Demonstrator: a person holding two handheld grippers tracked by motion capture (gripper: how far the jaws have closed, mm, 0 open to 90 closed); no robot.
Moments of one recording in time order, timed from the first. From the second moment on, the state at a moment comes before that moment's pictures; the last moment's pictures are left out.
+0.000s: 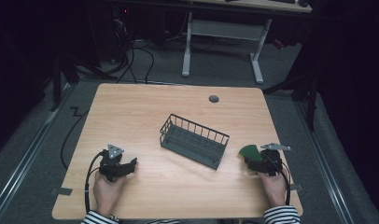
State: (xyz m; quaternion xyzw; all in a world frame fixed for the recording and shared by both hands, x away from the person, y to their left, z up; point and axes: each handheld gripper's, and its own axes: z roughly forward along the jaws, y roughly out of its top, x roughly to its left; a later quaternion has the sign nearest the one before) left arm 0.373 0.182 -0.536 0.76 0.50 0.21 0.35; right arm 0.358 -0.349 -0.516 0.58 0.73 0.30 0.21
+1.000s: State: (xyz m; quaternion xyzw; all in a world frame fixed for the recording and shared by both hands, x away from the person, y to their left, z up) left arm 0.373 0.182 -0.536 0.77 0.50 0.21 0.35; right arm 0.344 -0.346 -0.478 0.54 0.73 0.37 0.20
